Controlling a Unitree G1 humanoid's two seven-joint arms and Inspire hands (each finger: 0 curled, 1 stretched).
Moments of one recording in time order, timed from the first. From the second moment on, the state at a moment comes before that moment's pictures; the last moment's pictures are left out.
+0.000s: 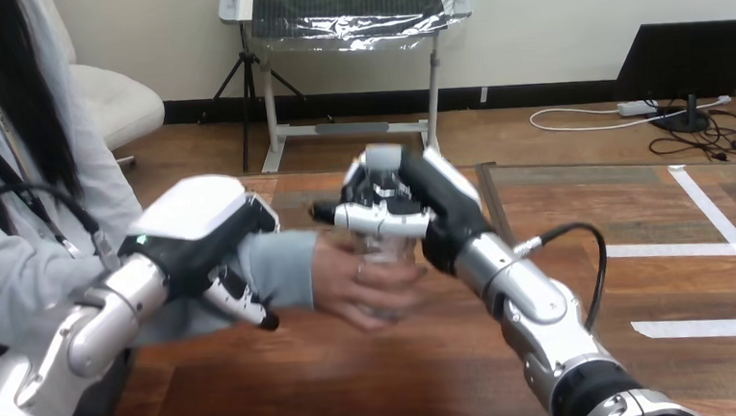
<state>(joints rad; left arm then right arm) -0.48 0.63 -0.28 0.59 0.68 -0.48 -0.10 -0.74 0.02 -0.05 1.17 -0.04 -0.53 0.31</state>
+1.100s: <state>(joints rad) -0.55 0.63 -0.28 0.58 0.67 -0.51 -0.10 -0.71 0.02 -0.03 0.95 0.00 -0.60 0.33</state>
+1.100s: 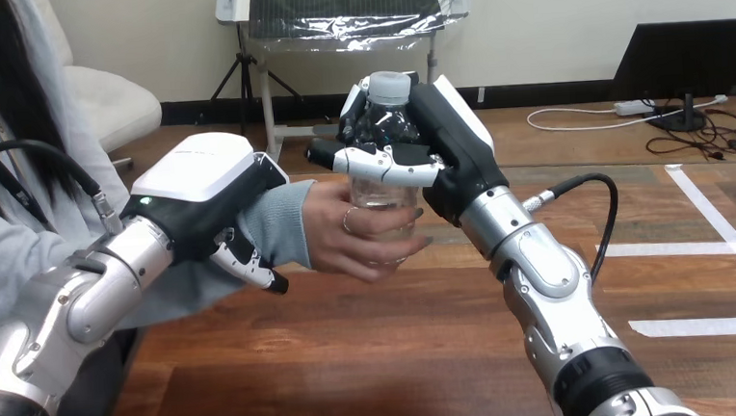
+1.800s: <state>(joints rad) -0.55 0.63 -0.28 0.58 0.67 -0.51 -0.10 -0.70 0.01 -0.02 0.92 -0.02 -0.55 0.32</state>
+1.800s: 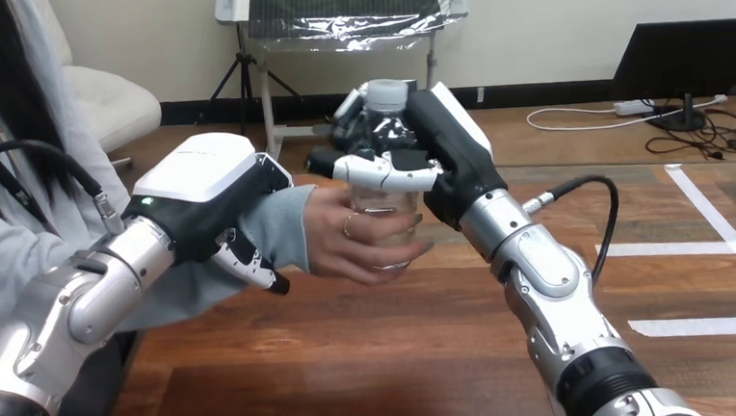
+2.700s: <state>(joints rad) -0.49 0.64 -0.25 0.45 0.63 -0.46 -0.14 -0.70 -0.05 0.03 0.90 -0.07 -0.56 0.35</state>
